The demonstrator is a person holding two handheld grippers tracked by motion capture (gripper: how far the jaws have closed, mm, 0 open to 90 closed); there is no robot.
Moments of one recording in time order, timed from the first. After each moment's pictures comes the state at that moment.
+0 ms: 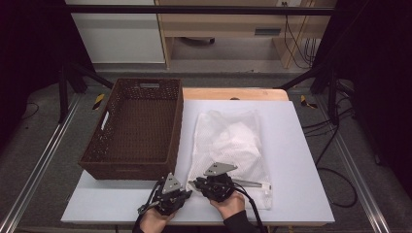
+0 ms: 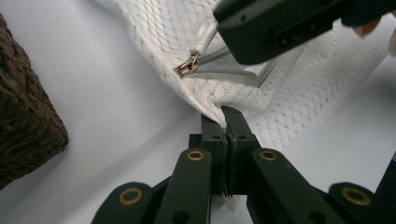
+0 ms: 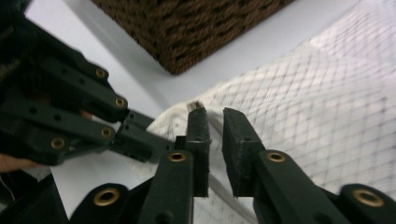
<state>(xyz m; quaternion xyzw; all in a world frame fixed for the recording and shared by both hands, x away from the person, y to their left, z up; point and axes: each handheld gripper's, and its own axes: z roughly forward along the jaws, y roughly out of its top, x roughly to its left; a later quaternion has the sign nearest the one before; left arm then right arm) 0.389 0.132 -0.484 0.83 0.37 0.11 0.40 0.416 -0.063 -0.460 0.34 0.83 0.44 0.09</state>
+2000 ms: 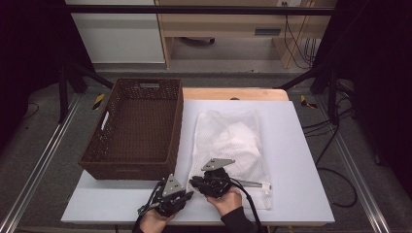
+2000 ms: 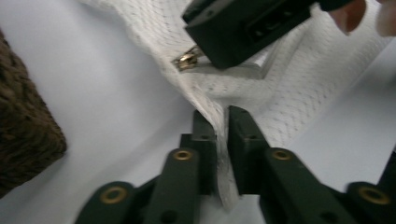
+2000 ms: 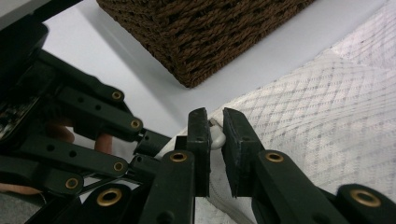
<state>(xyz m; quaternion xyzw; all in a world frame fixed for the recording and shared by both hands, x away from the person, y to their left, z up) 0.388 0.132 -0.483 0.84 0.35 0.12 0.40 0.426 -0.056 -0.455 0.34 0.83 0.44 0.04</state>
